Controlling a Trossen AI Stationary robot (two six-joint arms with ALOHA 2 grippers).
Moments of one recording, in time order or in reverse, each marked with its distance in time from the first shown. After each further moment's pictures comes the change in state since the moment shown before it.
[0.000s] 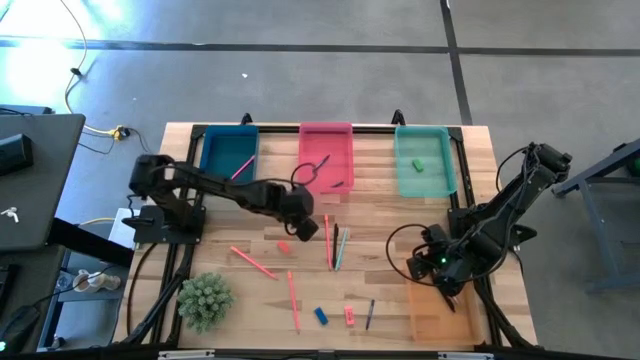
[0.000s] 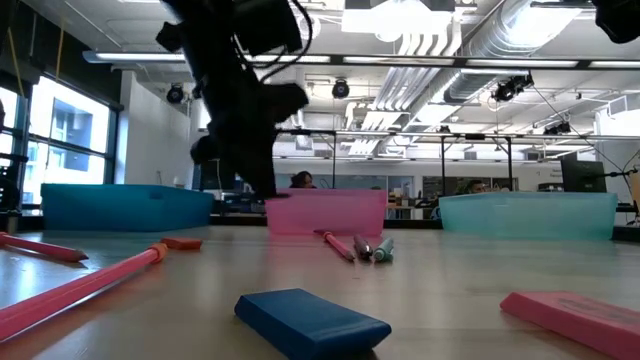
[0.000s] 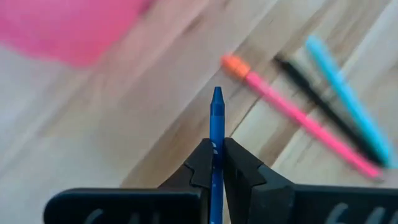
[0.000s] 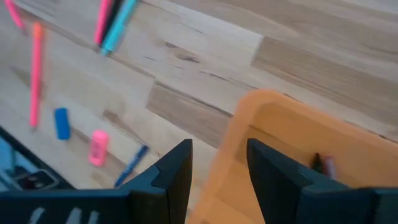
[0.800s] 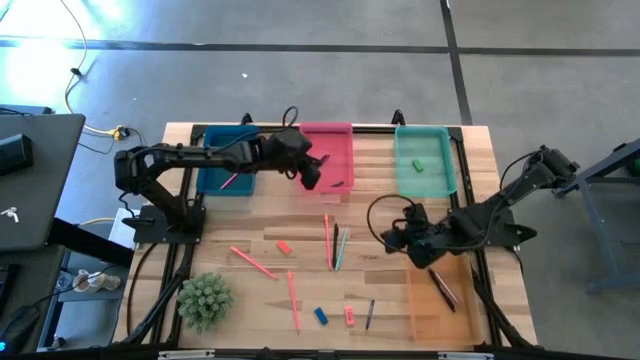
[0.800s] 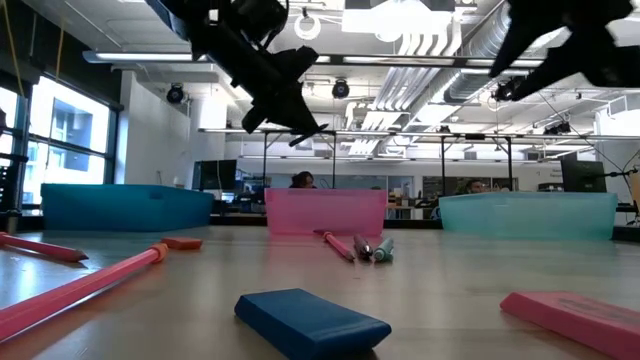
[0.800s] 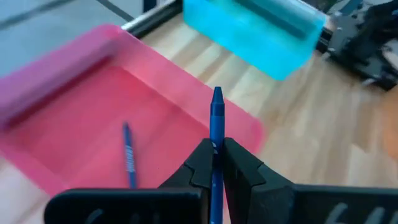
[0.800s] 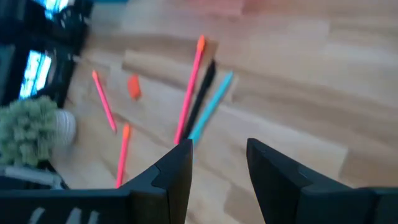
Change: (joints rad) left arm 0.364 -0.131 0.002 0.343 0.108 0.394; right arm -0.292 0.000 0.000 0.259 0.194 -0.258
